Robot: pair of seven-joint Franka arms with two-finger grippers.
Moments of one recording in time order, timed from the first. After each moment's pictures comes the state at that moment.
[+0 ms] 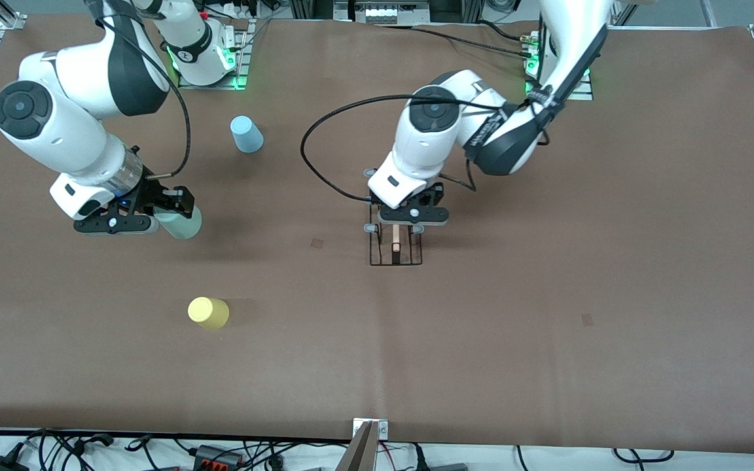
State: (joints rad) left arm -0.30 0.49 -0.45 -1.56 0.16 2.09 -0.81; right arm 0.13 0.11 0.08 -1.91 0.01 2.01 0.19
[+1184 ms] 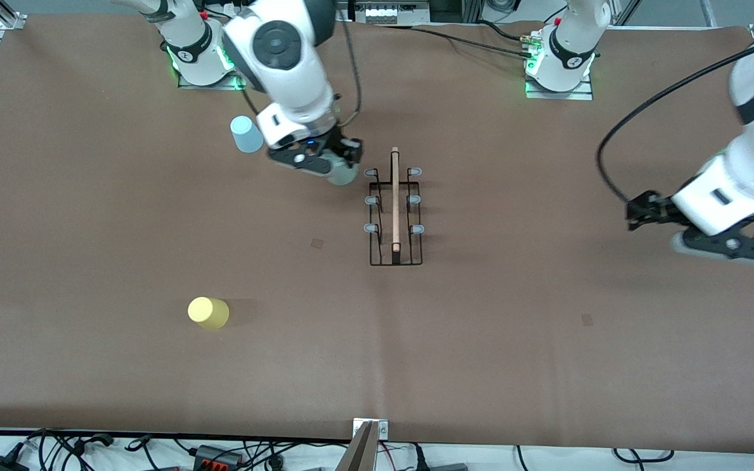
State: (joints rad) left arm 0.29 0.27 -0.44 -1.39 0.17 1.61 0.03; right arm 0.58 0.25 0.21 -1.82 0.08 2.13 1.08
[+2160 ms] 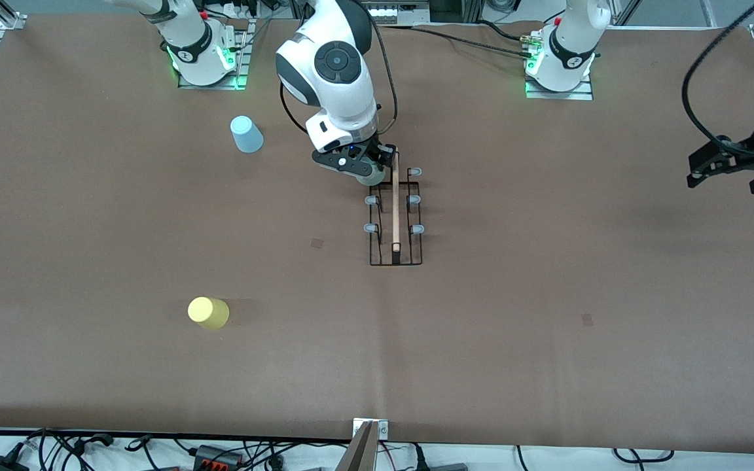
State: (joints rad) left arm 0.01 -0.02 0.02 -1.67 0.03 1.72 0.15; right arm 0.66 0.39 0.21 -1.79 0.01 2.20 1.18
